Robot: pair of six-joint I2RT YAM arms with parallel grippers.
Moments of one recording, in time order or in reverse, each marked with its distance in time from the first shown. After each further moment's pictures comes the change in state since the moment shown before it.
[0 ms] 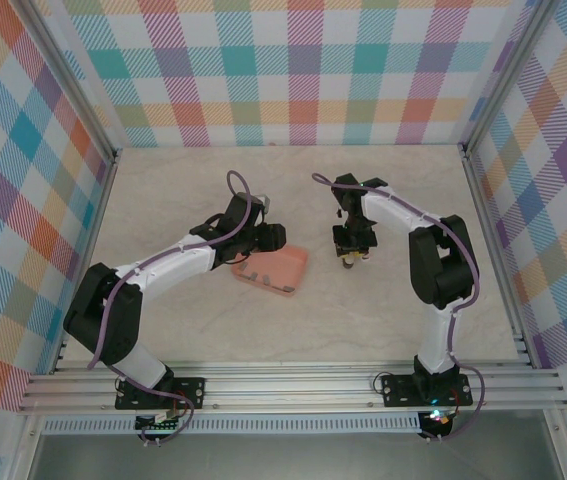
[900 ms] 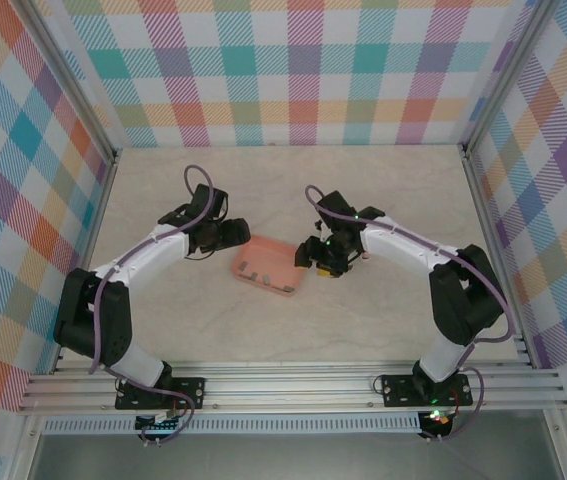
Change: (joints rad) left arm 0.225 -0.032 0.018 -0.264 -0.022 0.004; right arm 0.176 -0.276 -0.294 0.343 -0.357 0.424
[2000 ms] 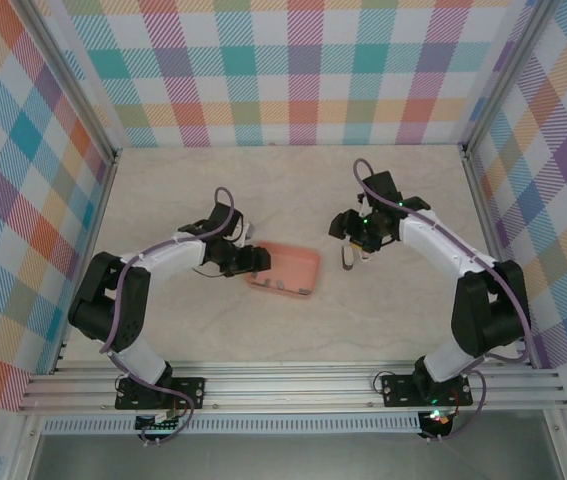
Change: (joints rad) left arm -0.086 0.102 -0.098 0.058 0.354 0.080; right arm -0.260 -0.130 -0.026 0.037 0.080 -0.093
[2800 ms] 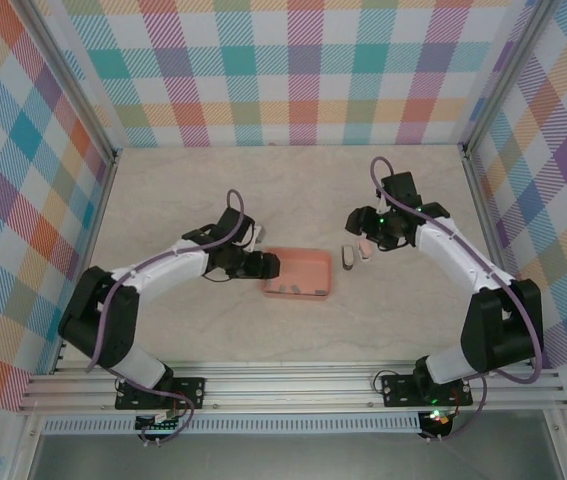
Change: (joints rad) left arm -0.096 -0.129 -0.005 -0.032 -0.130 0.021; right arm -0.070 -0.106 -0.056 0.044 0.095 -0.079
